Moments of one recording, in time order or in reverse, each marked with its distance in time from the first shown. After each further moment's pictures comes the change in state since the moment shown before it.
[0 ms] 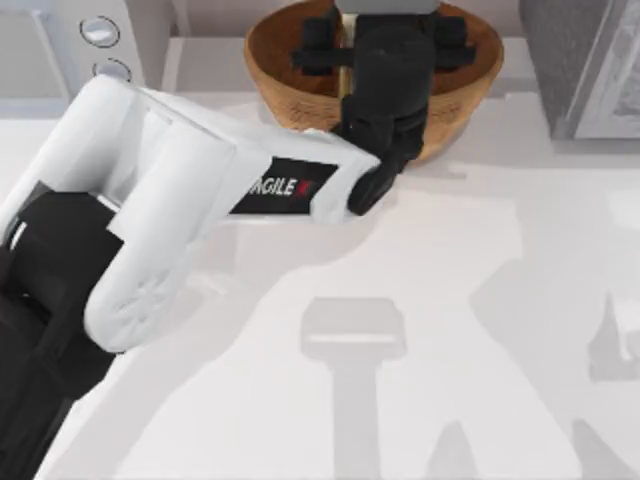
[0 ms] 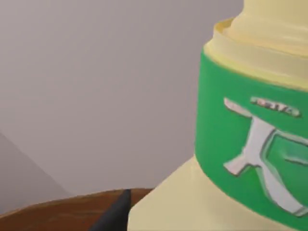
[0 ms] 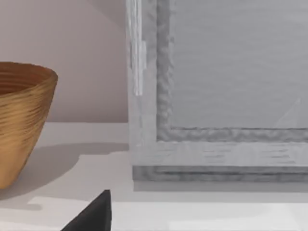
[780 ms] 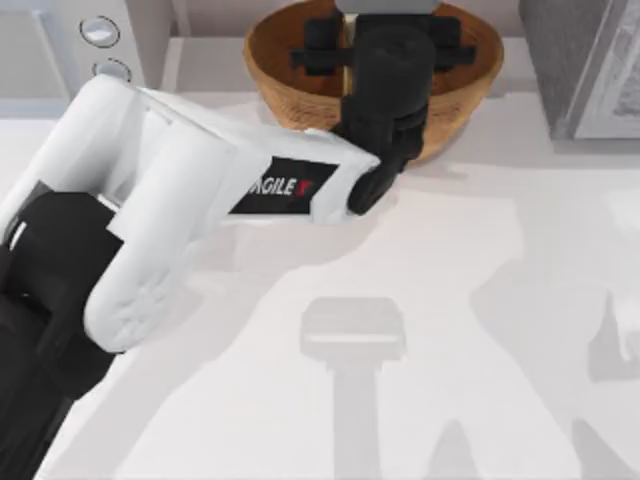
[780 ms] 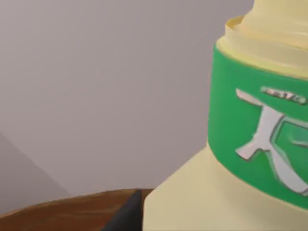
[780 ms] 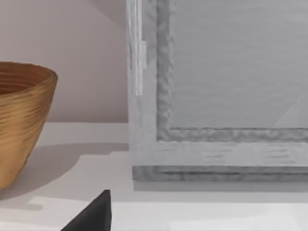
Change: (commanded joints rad) left arm 0.000 0.000 0.000 0.000 0.000 0.000; right arm 0.000 0.000 0.000 0.000 0.000 0.000
